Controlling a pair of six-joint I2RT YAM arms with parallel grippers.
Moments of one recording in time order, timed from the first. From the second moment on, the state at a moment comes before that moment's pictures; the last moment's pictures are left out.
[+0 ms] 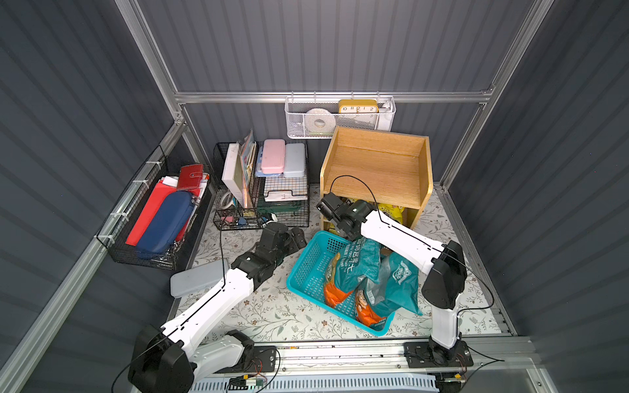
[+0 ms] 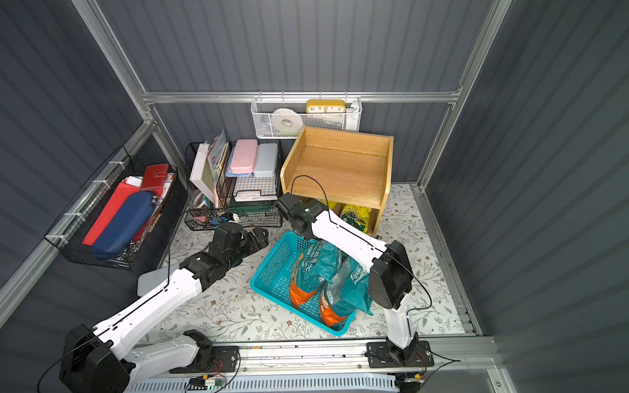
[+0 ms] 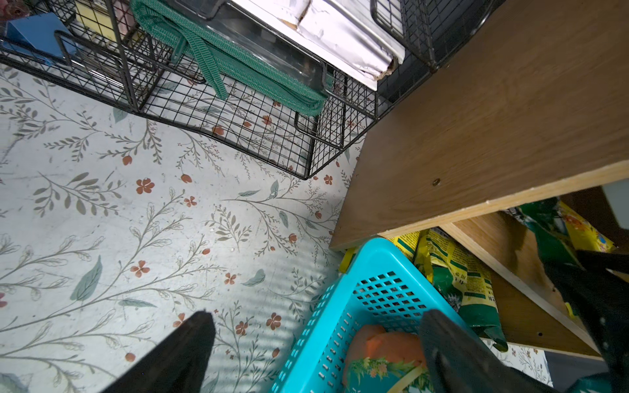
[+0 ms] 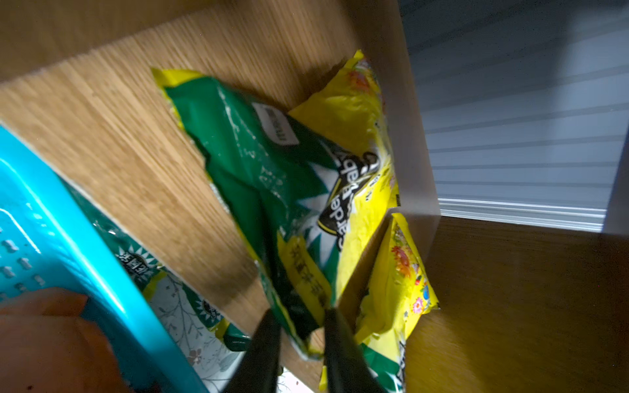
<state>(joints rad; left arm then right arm) -0.55 1.14 0.84 -0.32 -0.19 -0.75 0.81 1.96 1.85 -1.06 0.78 -0.15</state>
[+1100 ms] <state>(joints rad) -0.54 1.04 0.81 -0.40 -0.33 -0.75 1.15 1.73 1.78 -1.03 0.61 0.08</state>
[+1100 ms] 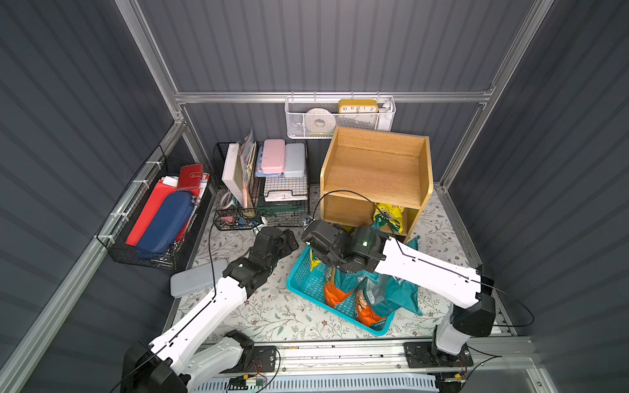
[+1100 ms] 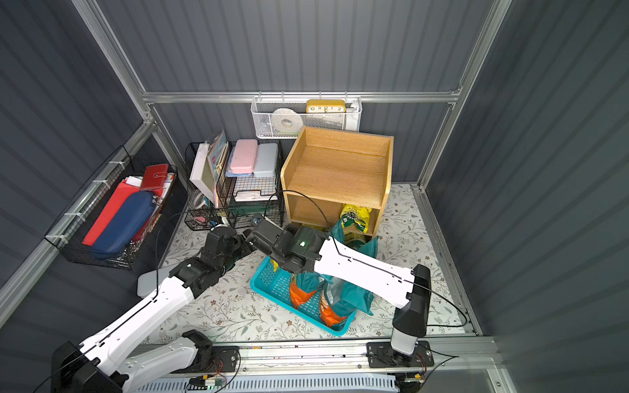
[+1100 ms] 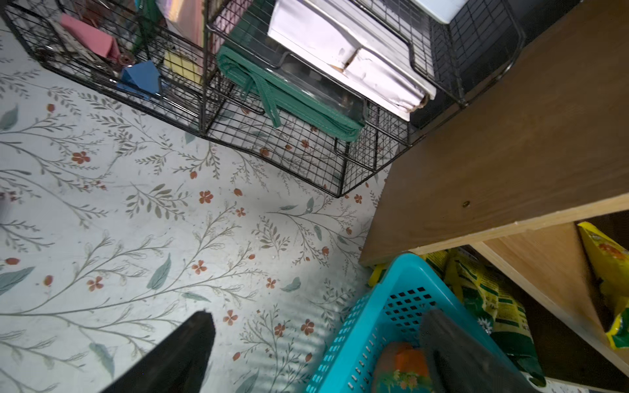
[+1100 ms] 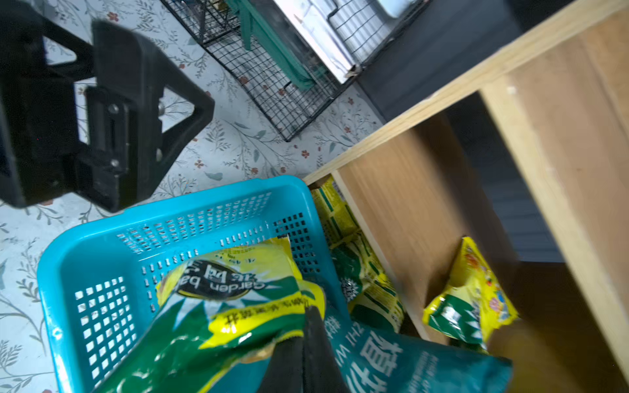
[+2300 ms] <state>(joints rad) -0.54 1.04 0.79 -0.43 -0.31 -0.76 0.98 1.49 1.62 -1.02 0.74 0.03</state>
